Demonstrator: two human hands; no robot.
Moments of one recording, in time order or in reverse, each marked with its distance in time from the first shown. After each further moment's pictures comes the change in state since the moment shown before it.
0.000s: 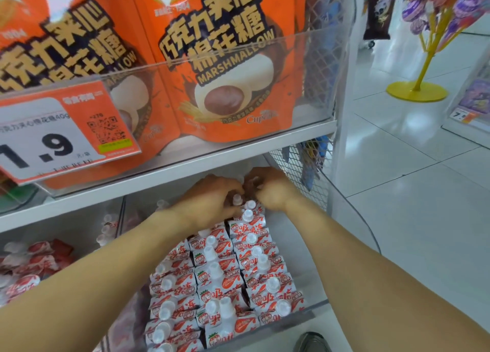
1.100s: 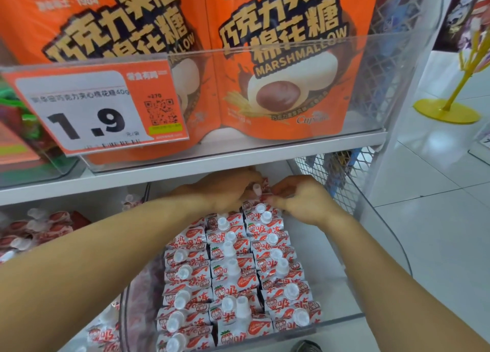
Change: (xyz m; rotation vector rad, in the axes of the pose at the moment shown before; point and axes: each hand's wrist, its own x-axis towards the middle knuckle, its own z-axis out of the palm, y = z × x) left_hand 0.012 -0.018 -0.005 -0.040 -0.068 0.062; right_hand -0.028 0.001 -0.010 0.144 -0.003 0.016
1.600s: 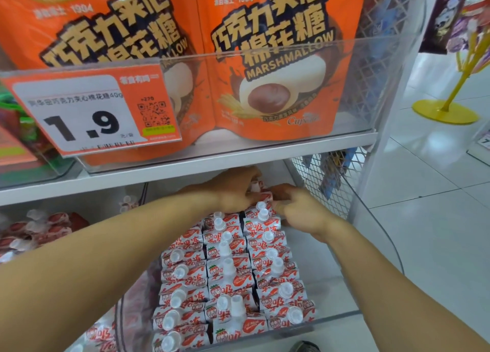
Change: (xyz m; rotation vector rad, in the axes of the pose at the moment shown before) left_hand 0.009 0.019 0.000 -0.127 -0.063 -0.205; right_hand -0.006 0.014 0.009 0.241 -0.171 0.063
